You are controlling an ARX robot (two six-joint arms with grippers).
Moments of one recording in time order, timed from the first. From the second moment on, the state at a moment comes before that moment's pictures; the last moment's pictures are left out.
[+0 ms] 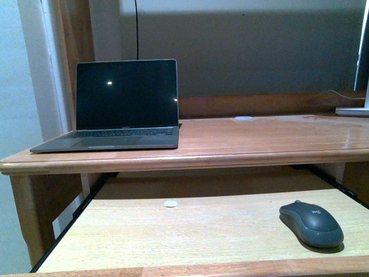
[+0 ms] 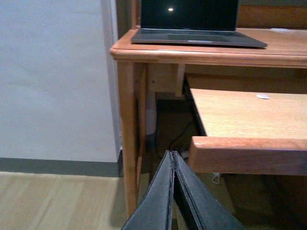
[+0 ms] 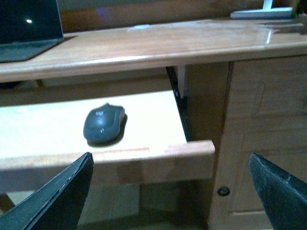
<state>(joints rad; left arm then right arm) -0.03 0.01 0.01 0.00 -0.02 -0.01 0.11 0.35 0.08 0.28 0.01 0.08</state>
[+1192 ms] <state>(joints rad) -0.01 0.01 0.01 0.00 0.00 -0.01 0.55 1.42 0.69 0.38 0.35 -0.07</state>
